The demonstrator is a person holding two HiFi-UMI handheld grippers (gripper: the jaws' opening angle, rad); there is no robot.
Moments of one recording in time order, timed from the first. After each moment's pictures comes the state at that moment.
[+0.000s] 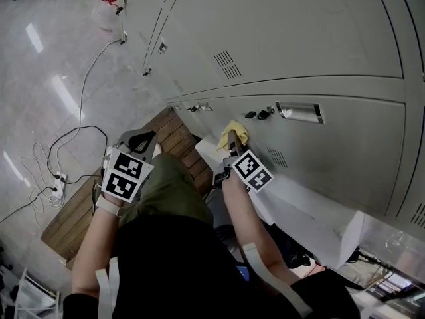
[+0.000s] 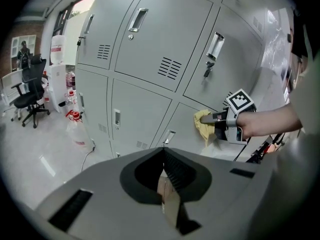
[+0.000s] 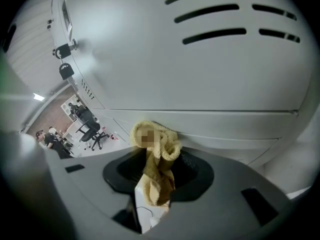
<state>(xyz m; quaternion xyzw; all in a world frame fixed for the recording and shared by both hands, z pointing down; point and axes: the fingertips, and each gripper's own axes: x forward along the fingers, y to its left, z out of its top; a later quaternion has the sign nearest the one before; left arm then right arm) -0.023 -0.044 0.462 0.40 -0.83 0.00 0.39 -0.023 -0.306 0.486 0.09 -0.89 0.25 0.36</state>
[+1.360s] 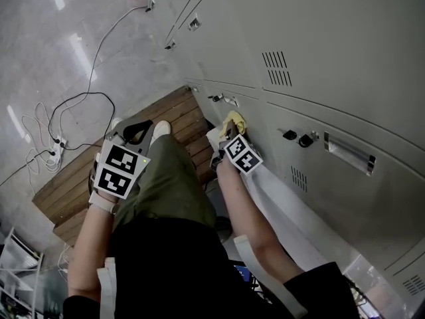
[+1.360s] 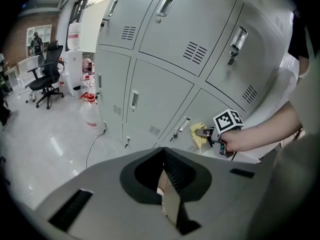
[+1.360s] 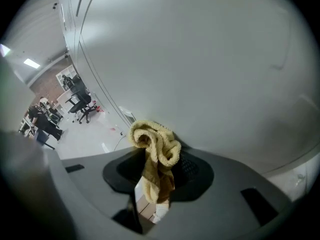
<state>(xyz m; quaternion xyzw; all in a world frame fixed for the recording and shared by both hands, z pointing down) -0.018 -0.004 0.521 0.32 -0.83 -0.03 0.45 -0.035 -0.299 0.642 0.09 -0.87 0.15 0.46</state>
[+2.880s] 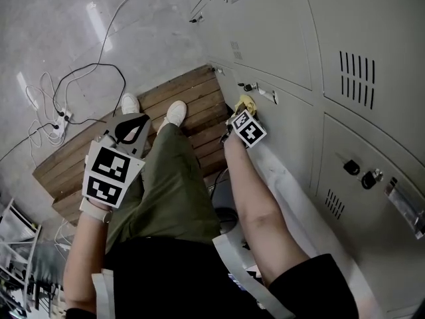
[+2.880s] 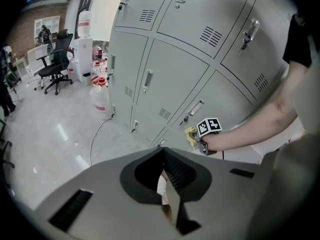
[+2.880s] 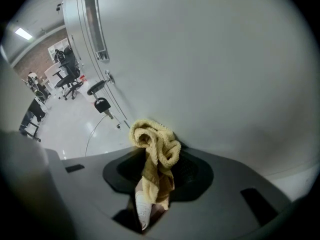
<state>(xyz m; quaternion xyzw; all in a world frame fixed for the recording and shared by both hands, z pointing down) 0.016 0.036 0.587 0.28 -0.82 -0.03 0.50 -0.029 -0.304 0.814 0.11 -0.84 0.07 0.53</state>
